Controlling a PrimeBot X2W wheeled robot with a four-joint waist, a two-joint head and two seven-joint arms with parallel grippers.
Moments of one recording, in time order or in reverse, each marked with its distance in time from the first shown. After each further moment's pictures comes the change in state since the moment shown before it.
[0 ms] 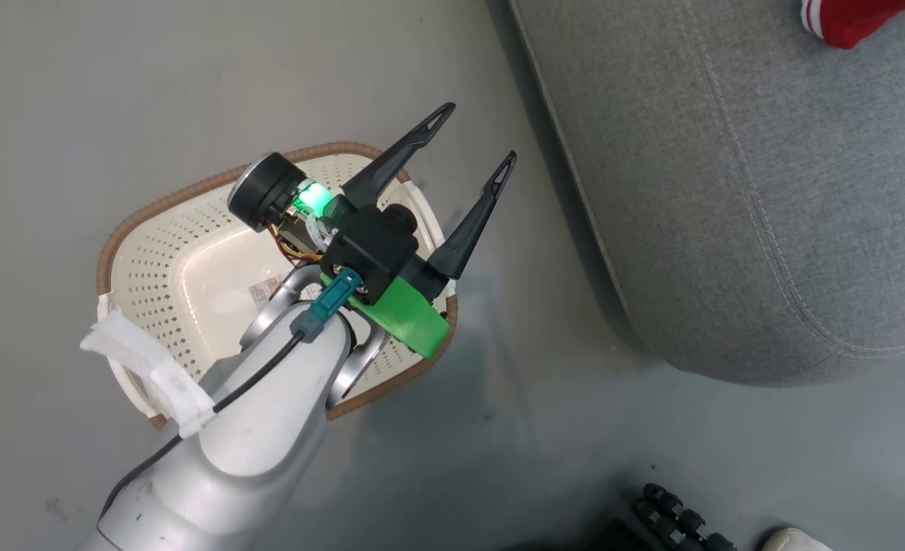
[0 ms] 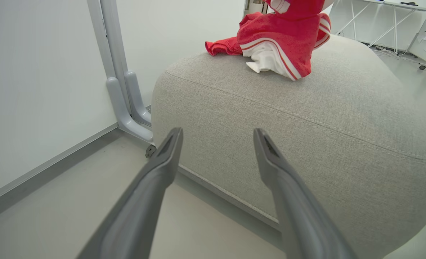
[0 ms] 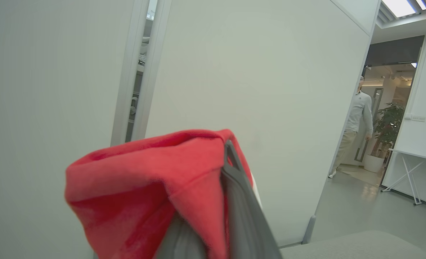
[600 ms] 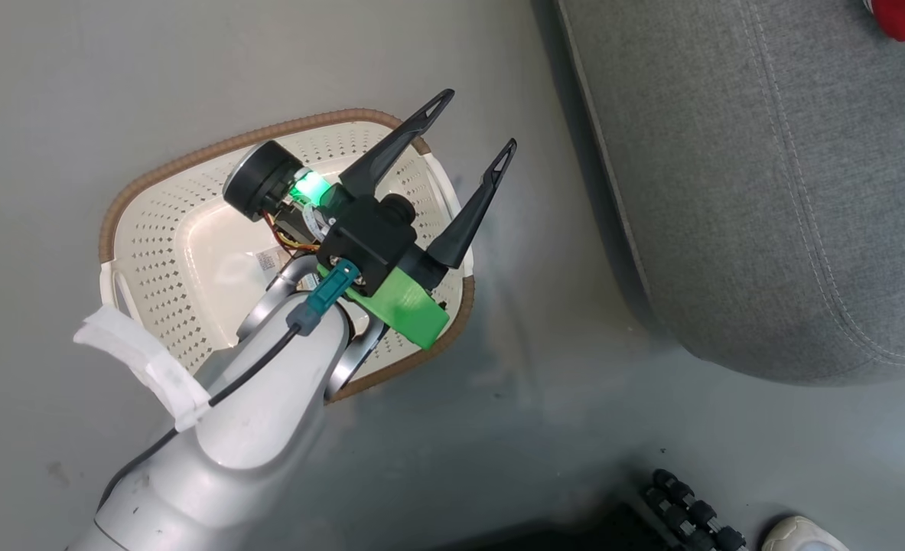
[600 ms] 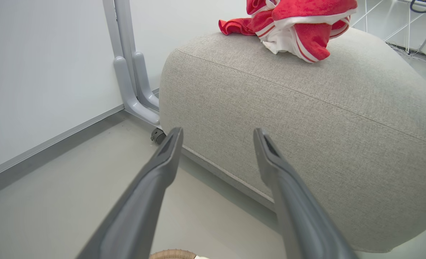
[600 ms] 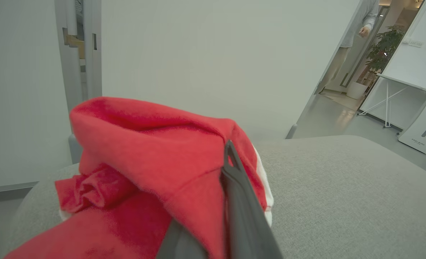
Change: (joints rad) left arm -0.016 0.001 0.004 -0.006 0.002 0.000 0.000; right arm 0.017 -0.046 -0.083 0.321 -0.071 0.000 0.000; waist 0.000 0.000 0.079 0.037
